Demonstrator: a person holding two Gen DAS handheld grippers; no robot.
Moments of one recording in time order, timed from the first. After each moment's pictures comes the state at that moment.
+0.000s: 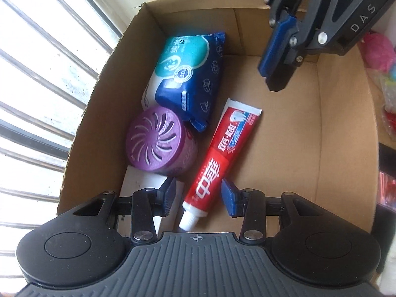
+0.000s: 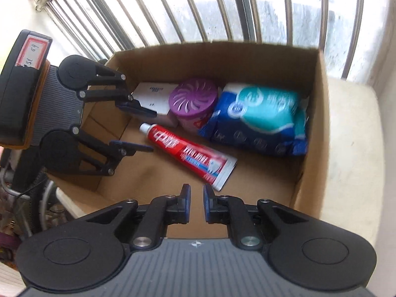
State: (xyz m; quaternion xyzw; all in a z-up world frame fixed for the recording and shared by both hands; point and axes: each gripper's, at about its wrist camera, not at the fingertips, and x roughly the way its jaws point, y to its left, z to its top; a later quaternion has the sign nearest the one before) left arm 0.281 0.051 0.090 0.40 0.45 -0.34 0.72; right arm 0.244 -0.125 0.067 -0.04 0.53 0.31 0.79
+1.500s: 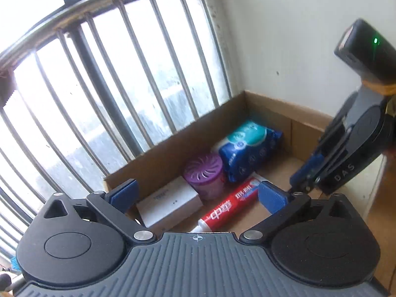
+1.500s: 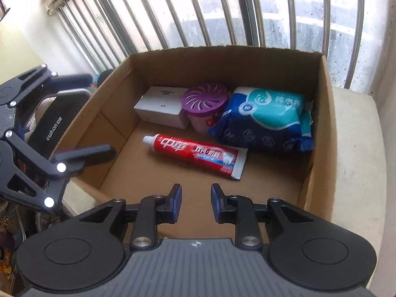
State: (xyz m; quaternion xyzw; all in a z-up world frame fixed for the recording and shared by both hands) left arm 0.169 0.065 0.172 0.19 0.27 -0.10 0.94; right arm 0.201 -0.131 0.059 -0.01 0.49 0.33 0.81
